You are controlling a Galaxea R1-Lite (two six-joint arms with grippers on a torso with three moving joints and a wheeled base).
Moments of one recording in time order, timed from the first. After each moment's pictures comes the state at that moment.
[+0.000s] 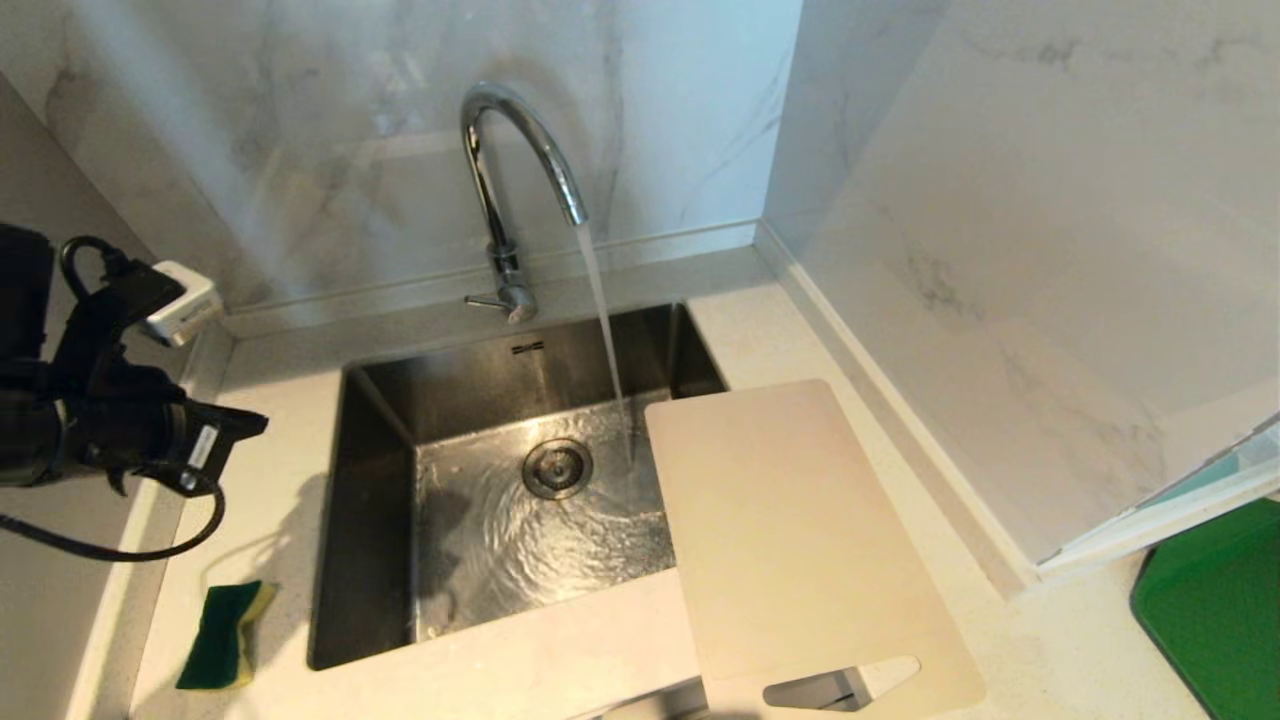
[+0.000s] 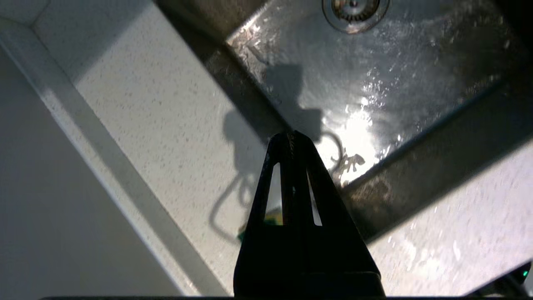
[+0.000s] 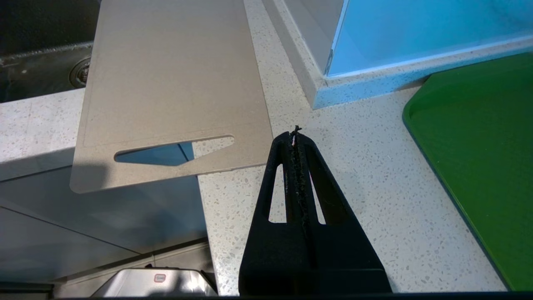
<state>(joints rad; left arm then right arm) -0.21 1.44 -1.04 0.12 0.10 0.30 0.00 0.00 0.00 0.00 0.00 -0.01</state>
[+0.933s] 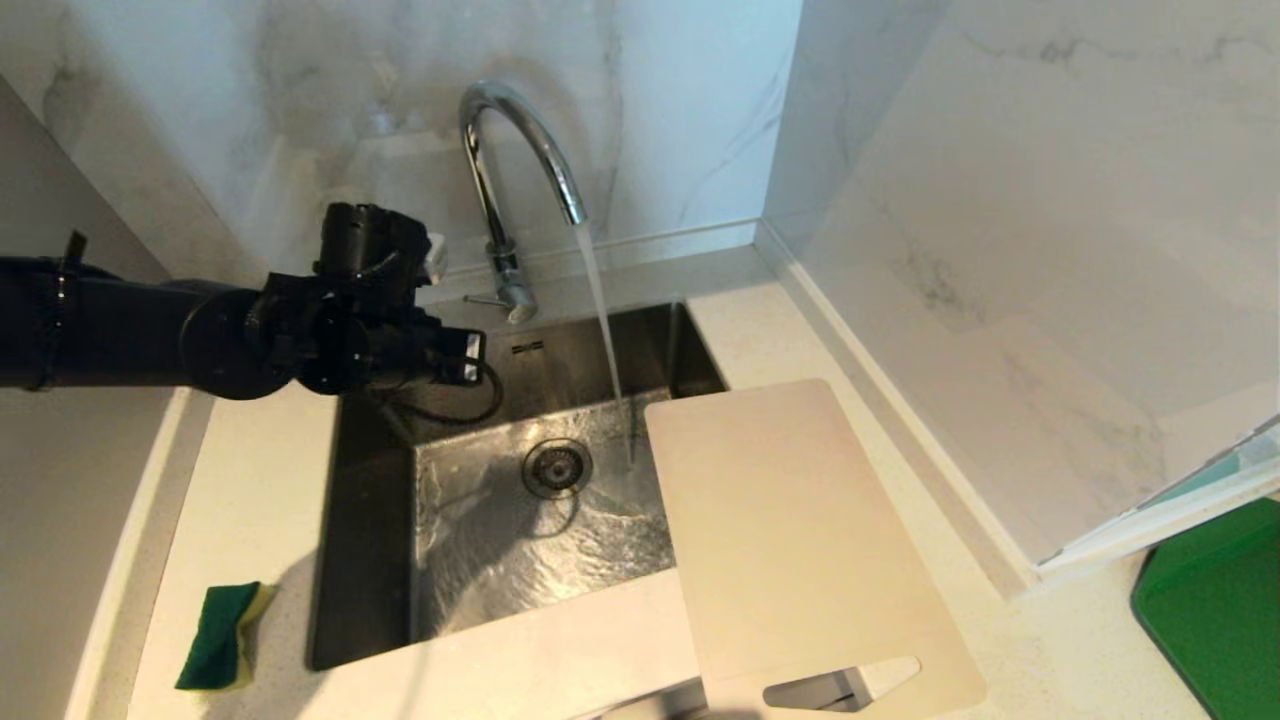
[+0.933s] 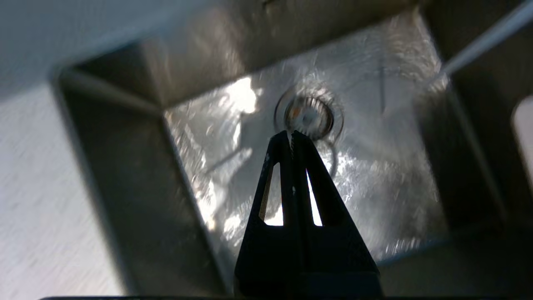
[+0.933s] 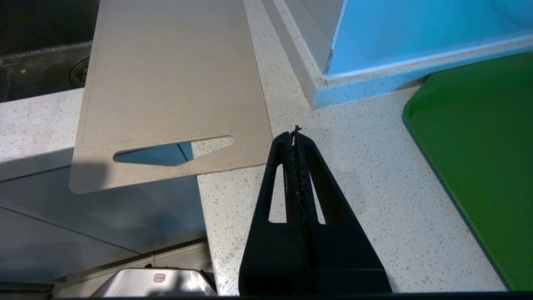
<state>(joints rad) -0.45 1.98 -1.57 0.01 0.37 -0.10 0.00 0.00 0.00 0.00 0.00 -0.01</state>
